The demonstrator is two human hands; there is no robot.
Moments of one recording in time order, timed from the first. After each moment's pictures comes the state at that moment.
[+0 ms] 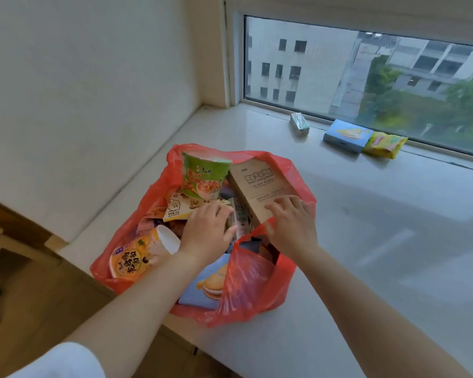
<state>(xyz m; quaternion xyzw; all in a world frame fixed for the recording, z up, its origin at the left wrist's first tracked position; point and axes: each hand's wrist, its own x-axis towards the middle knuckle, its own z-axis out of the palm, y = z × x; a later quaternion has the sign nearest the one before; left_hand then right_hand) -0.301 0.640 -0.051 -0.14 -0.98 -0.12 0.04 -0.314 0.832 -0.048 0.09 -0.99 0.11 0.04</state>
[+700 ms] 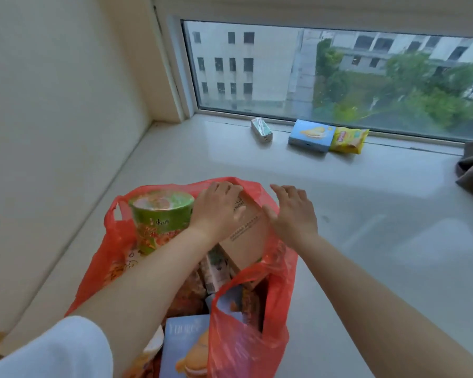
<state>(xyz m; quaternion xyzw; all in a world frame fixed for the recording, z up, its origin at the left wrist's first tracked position) -0.456 0.719 -0.032 -0.23 -0.97 -0.06 0.00 -0.416 0.886 -0.048 -0.08 -0.98 0.20 0.01</state>
